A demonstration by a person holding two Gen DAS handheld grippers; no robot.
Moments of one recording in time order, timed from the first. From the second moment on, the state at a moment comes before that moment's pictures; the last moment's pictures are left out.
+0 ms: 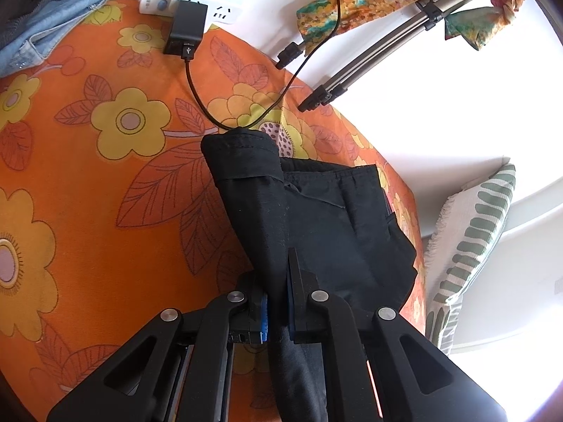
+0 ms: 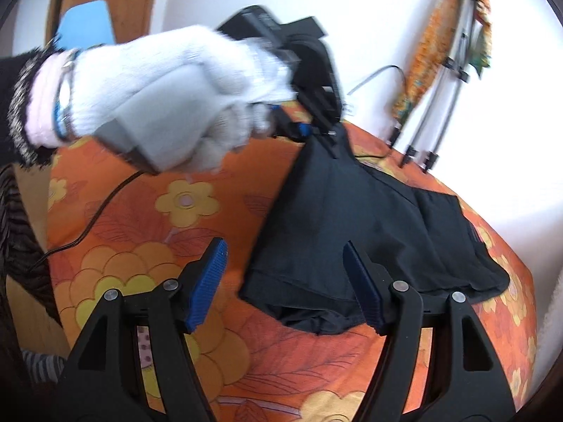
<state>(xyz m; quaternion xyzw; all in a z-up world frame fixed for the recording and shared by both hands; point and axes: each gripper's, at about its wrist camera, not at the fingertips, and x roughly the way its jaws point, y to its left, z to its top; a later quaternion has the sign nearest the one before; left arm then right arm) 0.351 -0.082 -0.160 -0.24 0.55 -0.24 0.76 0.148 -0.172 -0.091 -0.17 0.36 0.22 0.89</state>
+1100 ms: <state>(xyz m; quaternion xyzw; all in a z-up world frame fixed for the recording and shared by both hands) 0.354 -0.077 -0.161 -0.24 0.55 -0.24 0.76 0.164 -0.167 -0.101 -0.21 0.39 0.18 0.88</state>
